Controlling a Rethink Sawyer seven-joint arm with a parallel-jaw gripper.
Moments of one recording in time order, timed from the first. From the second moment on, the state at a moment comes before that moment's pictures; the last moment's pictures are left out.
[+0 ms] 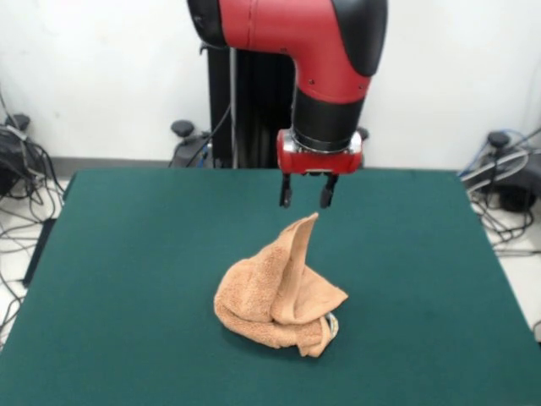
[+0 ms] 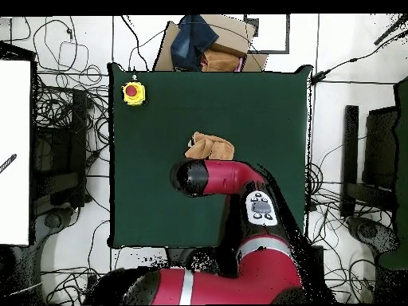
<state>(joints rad) -0.21 -0.50 0.02 1.69 -0.17 0.42 1.59</state>
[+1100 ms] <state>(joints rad) -0.04 -0.48 -0.20 1.69 0.11 0.30 1.82</state>
